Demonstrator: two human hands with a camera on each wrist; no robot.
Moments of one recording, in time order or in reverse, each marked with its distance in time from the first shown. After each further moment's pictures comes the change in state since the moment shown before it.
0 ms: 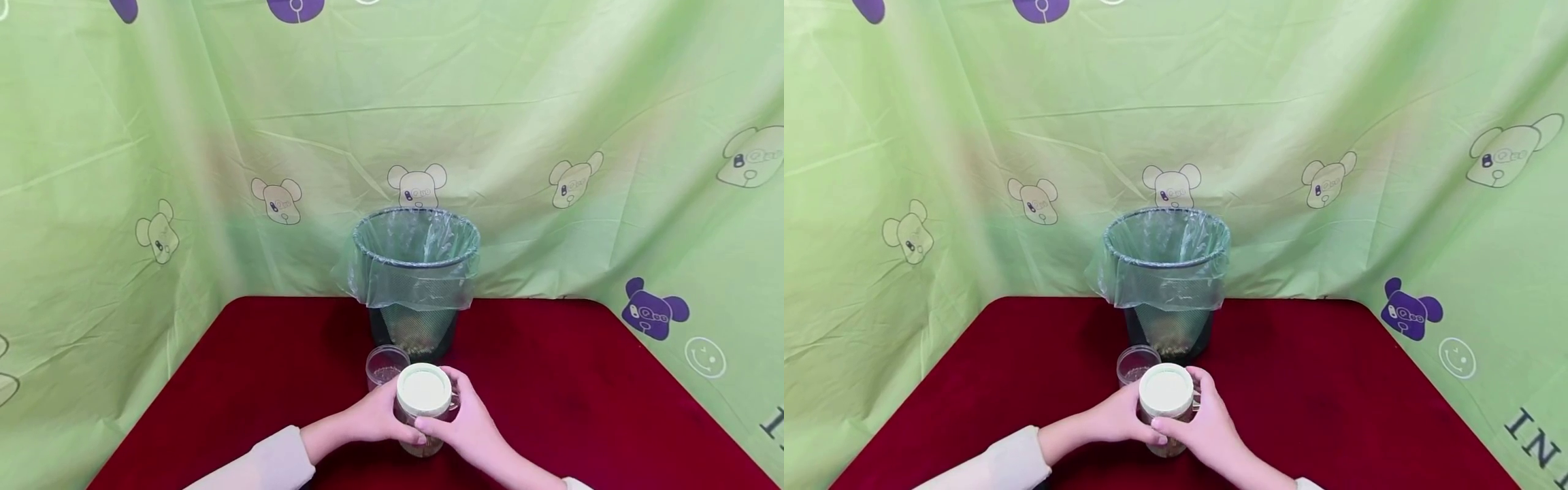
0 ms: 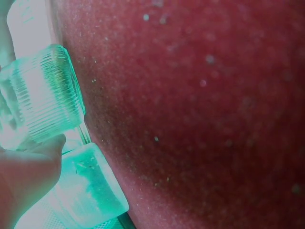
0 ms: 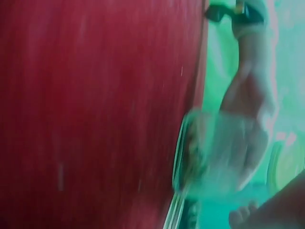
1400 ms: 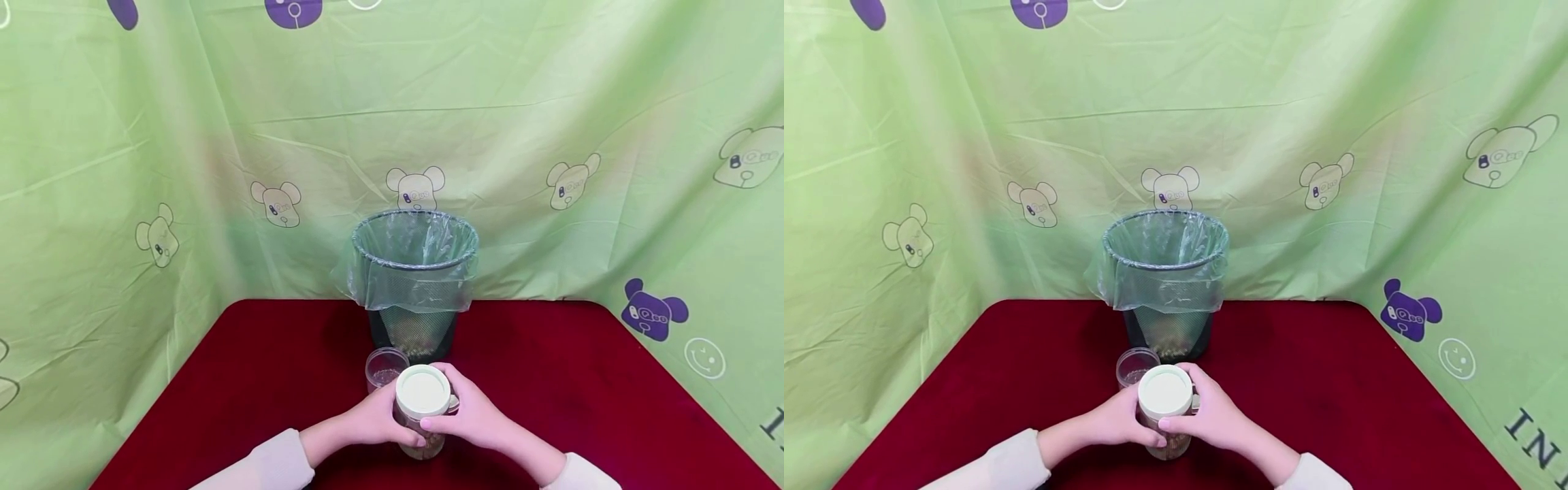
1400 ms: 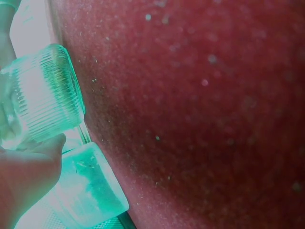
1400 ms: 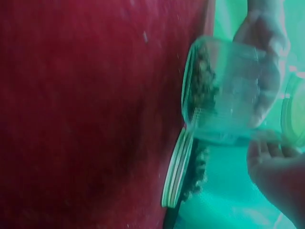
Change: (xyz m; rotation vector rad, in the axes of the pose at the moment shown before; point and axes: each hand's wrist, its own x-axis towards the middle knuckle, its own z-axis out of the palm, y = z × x) left_hand -0.001 0.002 0.000 -0.014 -0.005 -0.011; right_hand 0.029 0.022 -0.023 -0.091 -0.300 -0.286
